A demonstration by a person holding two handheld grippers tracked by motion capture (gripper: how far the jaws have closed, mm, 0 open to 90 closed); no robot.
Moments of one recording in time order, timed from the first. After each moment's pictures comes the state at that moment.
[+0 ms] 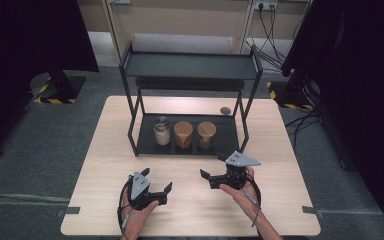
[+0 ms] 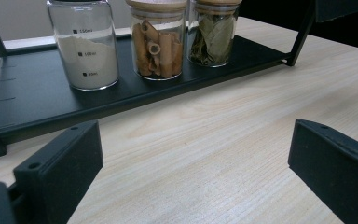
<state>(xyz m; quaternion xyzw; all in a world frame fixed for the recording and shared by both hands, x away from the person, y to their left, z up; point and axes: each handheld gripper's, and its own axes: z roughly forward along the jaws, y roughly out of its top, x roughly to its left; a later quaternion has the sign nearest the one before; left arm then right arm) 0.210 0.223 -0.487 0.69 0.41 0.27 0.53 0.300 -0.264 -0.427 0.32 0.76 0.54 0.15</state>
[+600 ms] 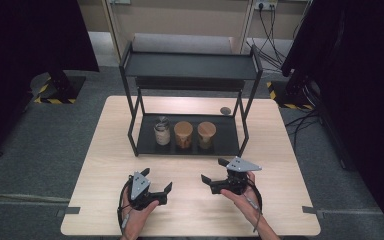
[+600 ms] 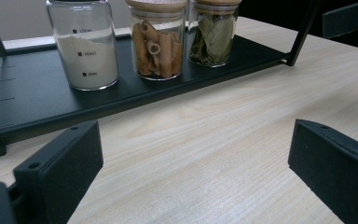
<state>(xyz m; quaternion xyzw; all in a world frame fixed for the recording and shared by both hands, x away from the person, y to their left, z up) 0.210 0.223 -0.487 0.69 0.41 0.27 0.53 0.291 -0.269 -0.436 0.33 0.77 0.54 0.14</state>
